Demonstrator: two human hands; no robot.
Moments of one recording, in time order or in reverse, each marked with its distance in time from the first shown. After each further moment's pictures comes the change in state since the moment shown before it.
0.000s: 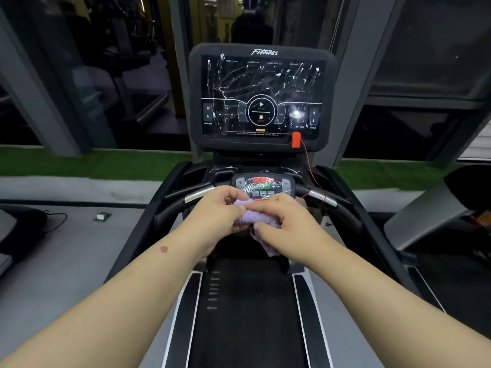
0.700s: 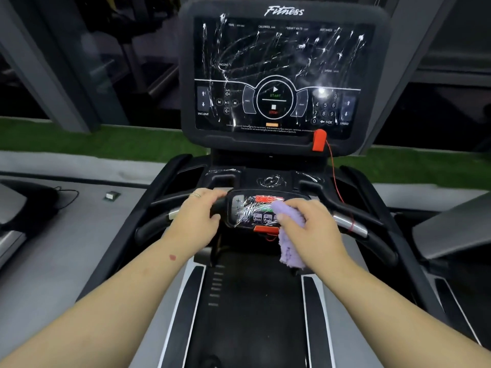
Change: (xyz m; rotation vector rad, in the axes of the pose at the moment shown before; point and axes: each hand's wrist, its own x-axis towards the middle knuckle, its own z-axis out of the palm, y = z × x) left_hand 0.197 -0.065 -0.045 0.912 0.178 0.241; right_hand 0.133 0.135 -0.002 0.038 0.173 0.233
